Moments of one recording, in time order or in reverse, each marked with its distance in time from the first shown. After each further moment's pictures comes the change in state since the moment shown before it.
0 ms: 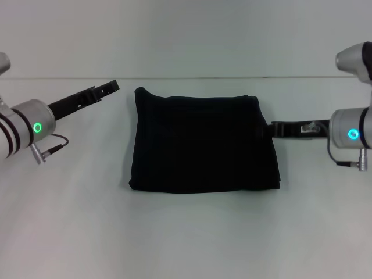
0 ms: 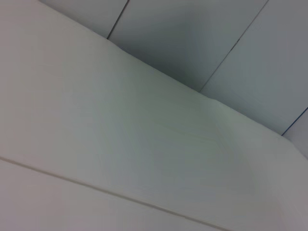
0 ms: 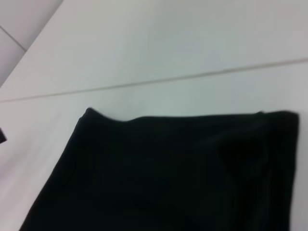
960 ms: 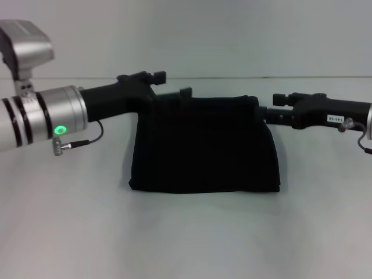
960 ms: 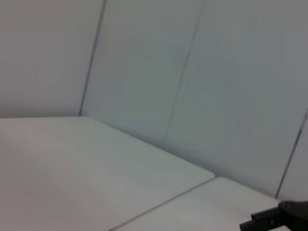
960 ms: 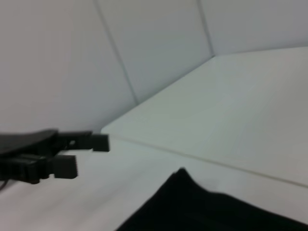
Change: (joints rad) left arm -0.011 0.004 0.040 0.133 0.037 0.532 0.359; right arm -0.142 -0.010 0.102 -0.167 0.233 -0.327 -0.565
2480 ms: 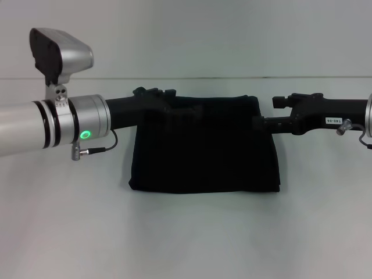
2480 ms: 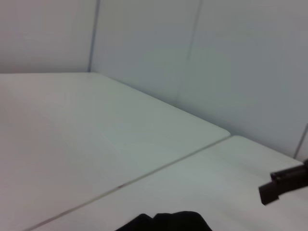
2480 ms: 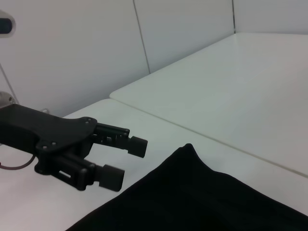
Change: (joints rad) left arm -0.026 -0.019 0.140 -0.010 0.051 -0.173 -0.083; right arm 0.028 -0.010 -0.016 -0.036 -0.099 -0.017 -0.020
